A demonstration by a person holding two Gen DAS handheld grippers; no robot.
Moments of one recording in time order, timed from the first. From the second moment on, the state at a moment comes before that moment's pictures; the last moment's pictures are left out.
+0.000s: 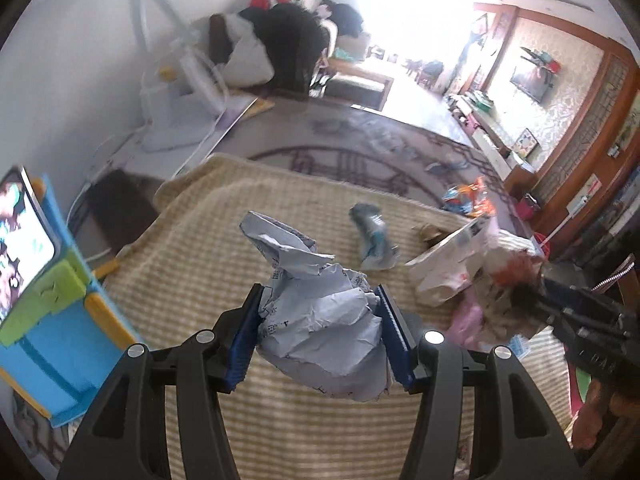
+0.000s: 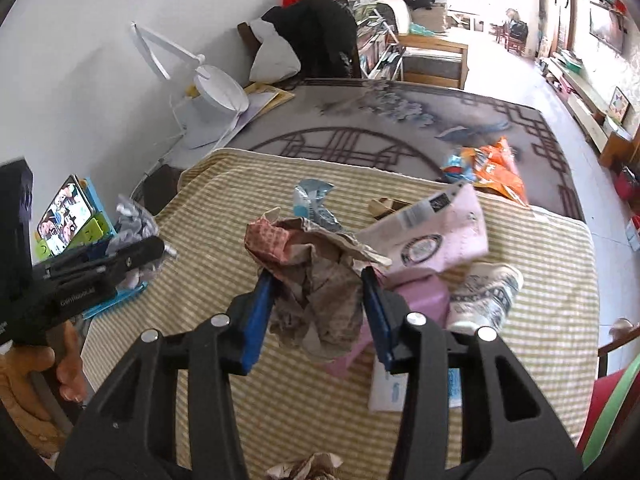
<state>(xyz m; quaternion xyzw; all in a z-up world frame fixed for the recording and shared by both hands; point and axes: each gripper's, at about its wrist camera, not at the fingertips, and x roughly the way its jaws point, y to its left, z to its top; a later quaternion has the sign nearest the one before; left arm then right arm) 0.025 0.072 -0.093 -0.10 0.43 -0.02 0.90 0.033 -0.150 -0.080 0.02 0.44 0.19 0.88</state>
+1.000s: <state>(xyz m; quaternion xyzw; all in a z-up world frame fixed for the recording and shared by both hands) 0.007 0.012 -0.047 -0.05 0.39 -0.08 0.92 -0.013 -0.207 -0.054 0.06 0.40 0.14 0.91</state>
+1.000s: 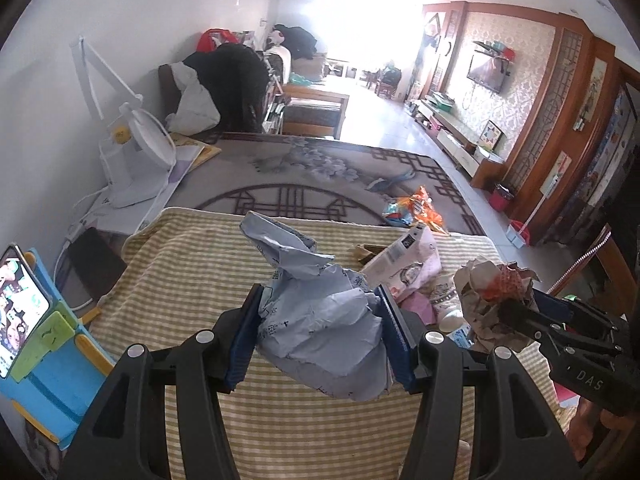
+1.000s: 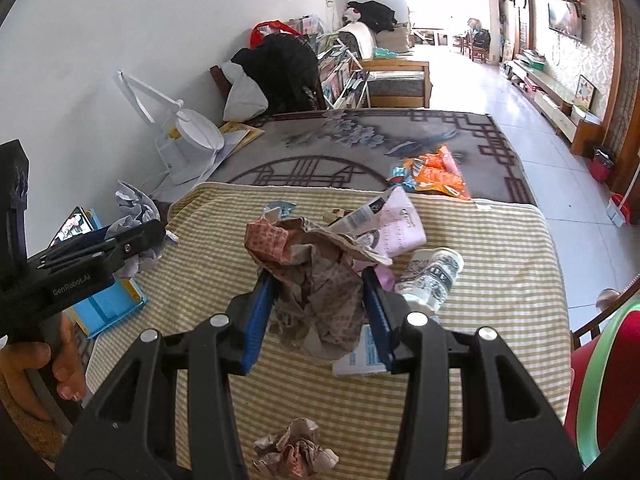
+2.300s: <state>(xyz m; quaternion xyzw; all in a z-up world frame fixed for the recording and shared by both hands) -0.045 -0.178 -0.054 -0.06 0.41 -0.07 0.91 -0.069 -0.417 -0.049 0.08 0.38 0.13 0.91</state>
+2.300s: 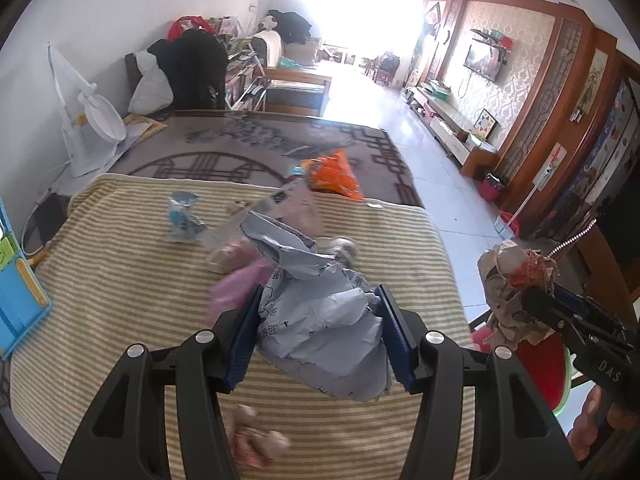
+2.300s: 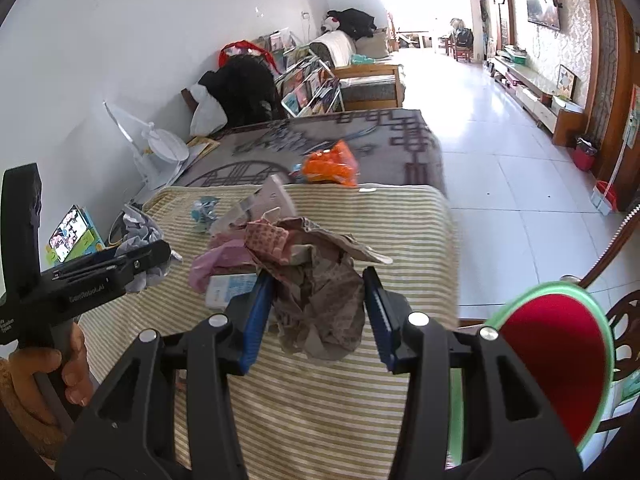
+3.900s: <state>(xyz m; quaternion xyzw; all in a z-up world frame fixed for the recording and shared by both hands) -0.066 -0.427 -0.066 0.03 0.44 -0.33 0.83 -0.153 -0.642 -0.072 0.18 0.36 -0.12 0.91</state>
